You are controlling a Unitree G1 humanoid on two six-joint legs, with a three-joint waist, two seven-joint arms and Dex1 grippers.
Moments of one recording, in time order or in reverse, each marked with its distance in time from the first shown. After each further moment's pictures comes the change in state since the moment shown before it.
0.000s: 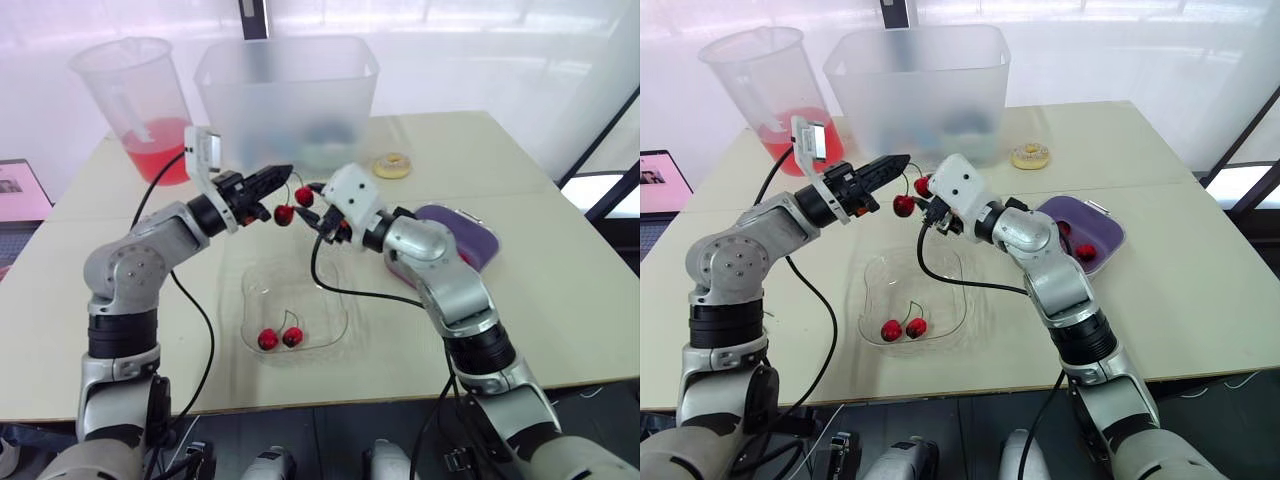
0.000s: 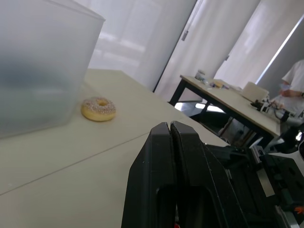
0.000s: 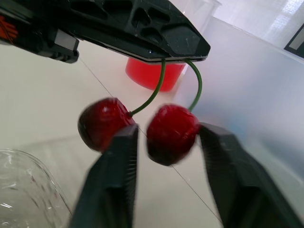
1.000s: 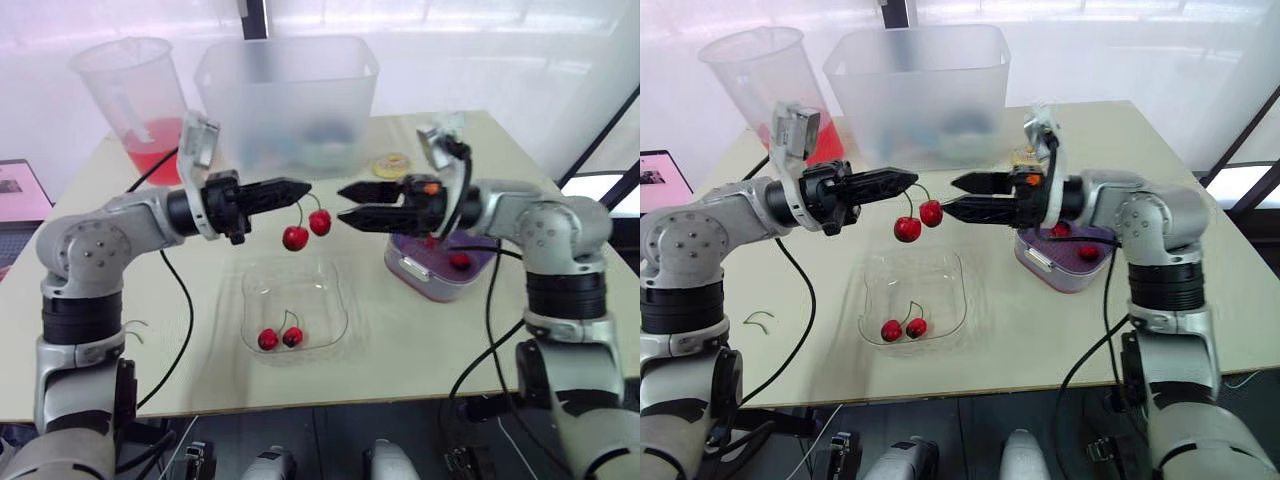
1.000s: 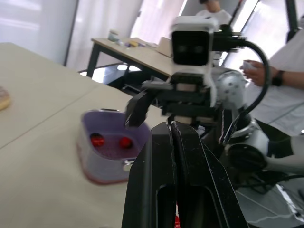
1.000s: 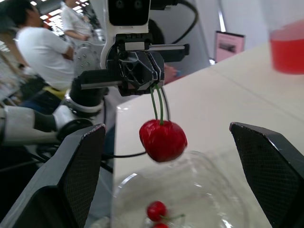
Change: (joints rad) left arm -0.078 0.174 -0.030 -0.043 -0.163 0.218 -0.383; right arm -0.188 -0.231 -0.319 0.184 0.792 0.648 0.504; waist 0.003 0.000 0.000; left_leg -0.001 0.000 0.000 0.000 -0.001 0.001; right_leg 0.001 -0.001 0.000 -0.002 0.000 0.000
